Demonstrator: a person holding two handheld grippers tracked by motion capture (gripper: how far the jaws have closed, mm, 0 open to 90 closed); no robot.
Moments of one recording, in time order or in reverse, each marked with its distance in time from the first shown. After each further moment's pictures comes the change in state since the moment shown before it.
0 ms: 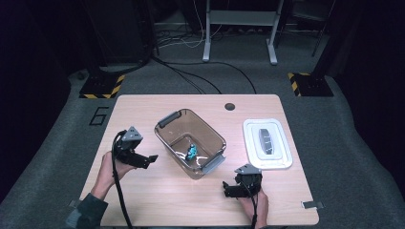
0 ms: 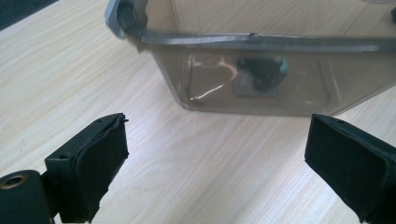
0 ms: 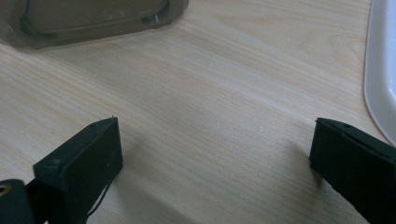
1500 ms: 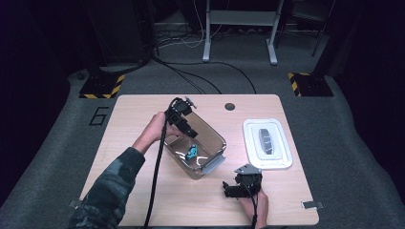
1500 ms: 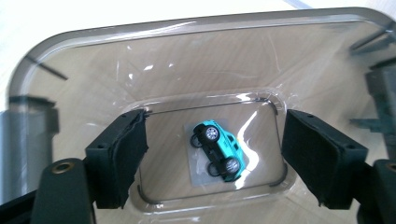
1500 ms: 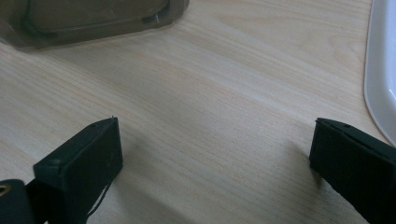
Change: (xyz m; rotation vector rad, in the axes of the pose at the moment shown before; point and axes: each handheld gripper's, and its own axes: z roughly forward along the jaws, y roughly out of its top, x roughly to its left) left arm -0.018 0.160 0.093 0.307 -0.223 0.096; right arm 0.000 0.000 0.000 0.001 0.005 0.000
